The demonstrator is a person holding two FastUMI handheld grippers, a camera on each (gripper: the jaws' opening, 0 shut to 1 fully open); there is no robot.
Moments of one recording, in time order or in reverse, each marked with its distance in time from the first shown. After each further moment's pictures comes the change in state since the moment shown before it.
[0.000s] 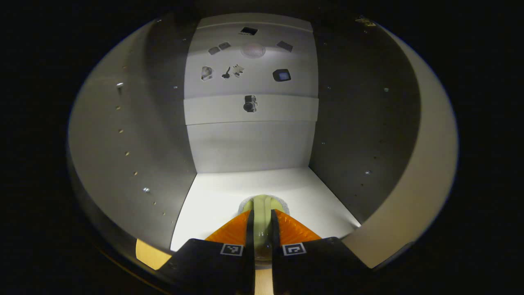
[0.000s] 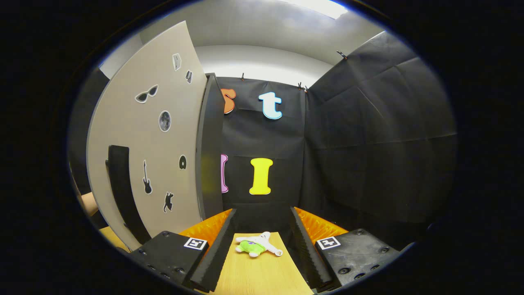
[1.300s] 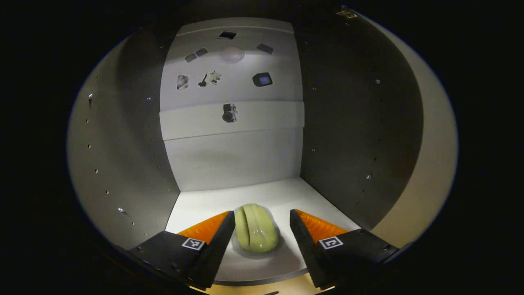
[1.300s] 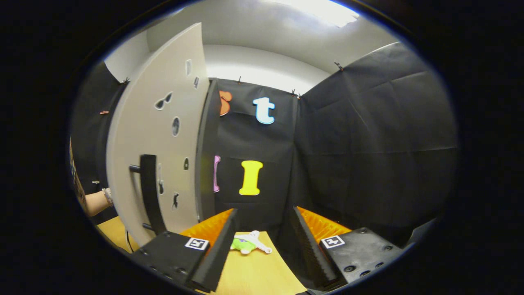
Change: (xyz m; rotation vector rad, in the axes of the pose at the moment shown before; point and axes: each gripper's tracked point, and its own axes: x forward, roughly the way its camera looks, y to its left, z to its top) left arm 0.072 -0.020 0.019 0.087 -0.063 -0.092; right arm -0.041 -0.012 0.024 -0.036 -0.027 -0.127
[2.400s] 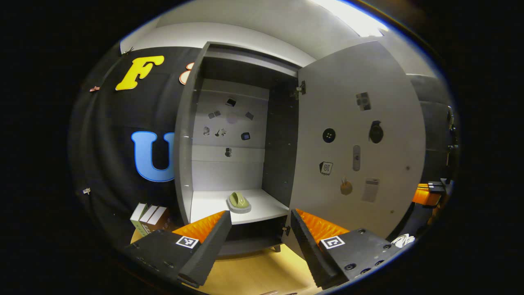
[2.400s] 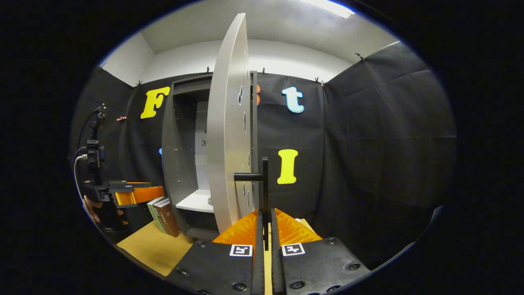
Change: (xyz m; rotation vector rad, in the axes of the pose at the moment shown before) left arm -0.300 -0.016 -0.006 -0.041 -0.281 -0.175; right arm -0.053 0.156 -0.007 0.063 0.122 0.156
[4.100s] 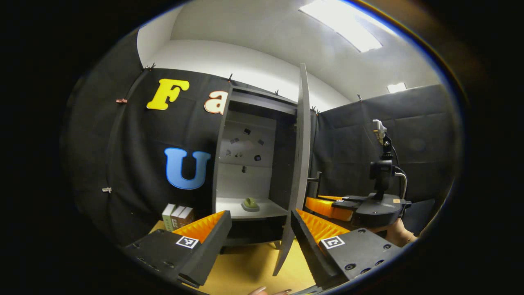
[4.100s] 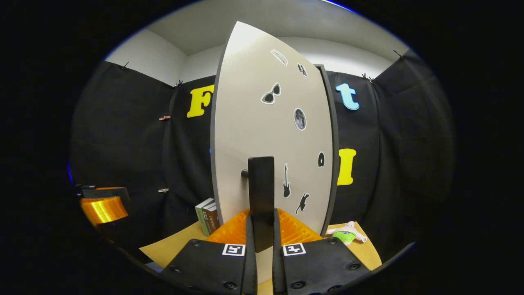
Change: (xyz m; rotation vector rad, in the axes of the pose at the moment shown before) left arm -0.223 -0.032 0.007 -0.054 -0.157 0.058; right arm 0.012 0.181 -0.016 0.034 0.024 0.348
